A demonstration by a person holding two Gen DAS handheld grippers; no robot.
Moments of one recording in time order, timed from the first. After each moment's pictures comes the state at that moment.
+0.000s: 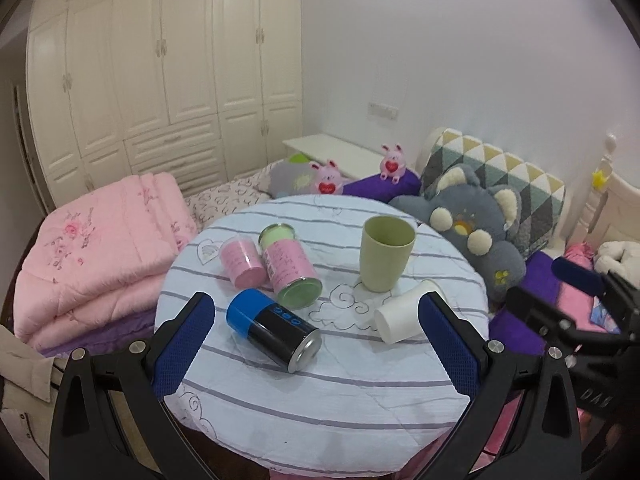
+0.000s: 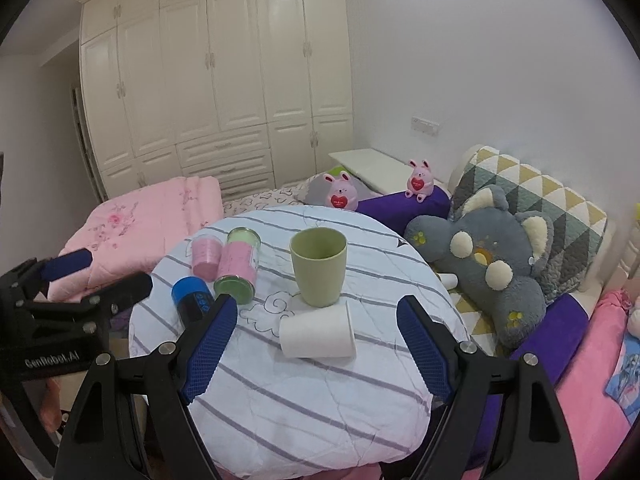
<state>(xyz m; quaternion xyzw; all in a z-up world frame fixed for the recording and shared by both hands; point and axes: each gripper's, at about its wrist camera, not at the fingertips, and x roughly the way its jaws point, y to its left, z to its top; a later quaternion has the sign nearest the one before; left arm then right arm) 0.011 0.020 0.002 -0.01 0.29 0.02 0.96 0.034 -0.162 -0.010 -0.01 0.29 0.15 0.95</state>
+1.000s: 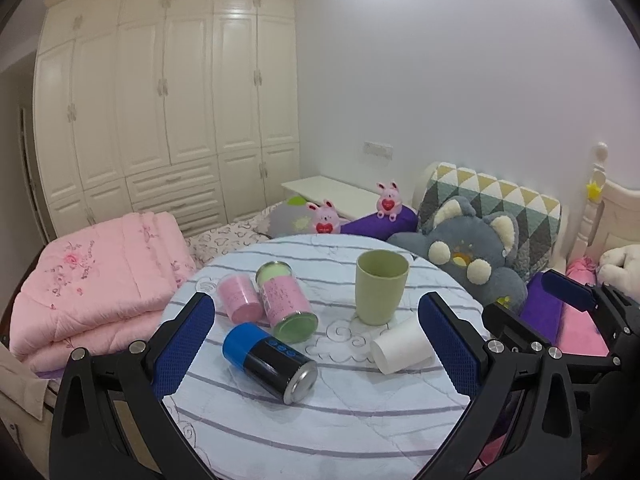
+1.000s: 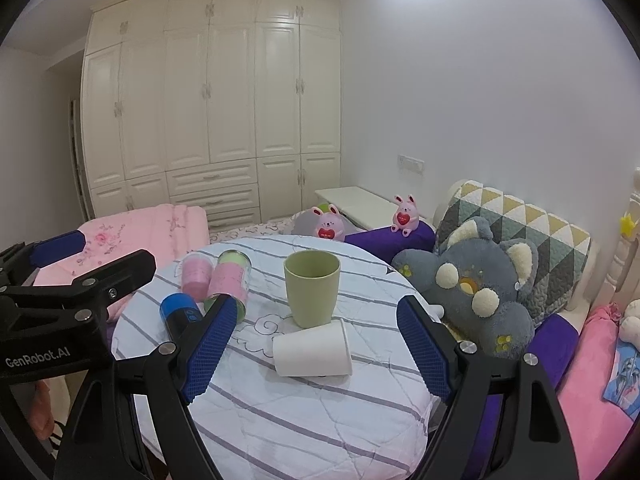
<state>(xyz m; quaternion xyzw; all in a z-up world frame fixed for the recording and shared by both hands) -0.001 0.006 0.000 0.00 0.21 0.02 0.98 0.015 -0.153 -0.021 -0.02 0.21 0.13 0.97</state>
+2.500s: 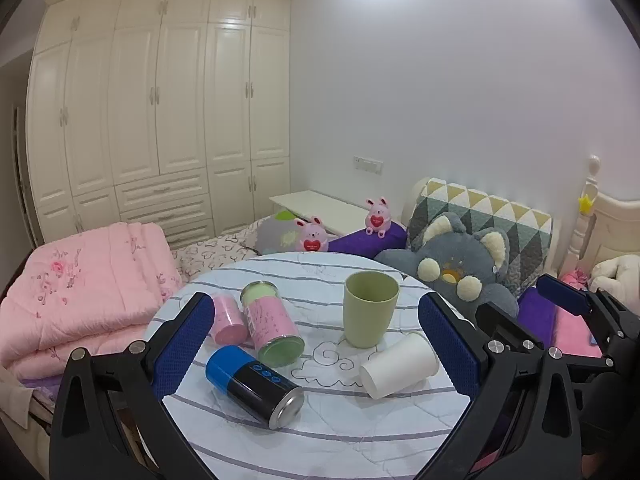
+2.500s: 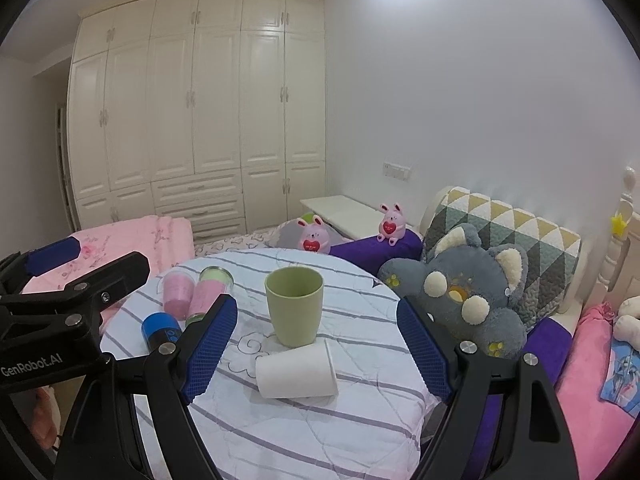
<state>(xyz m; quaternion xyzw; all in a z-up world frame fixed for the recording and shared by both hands) 0.014 0.001 0.000 -0.01 0.19 0.00 0.98 0.031 -0.153 -0.014 -0.02 0.20 0.10 0.98</state>
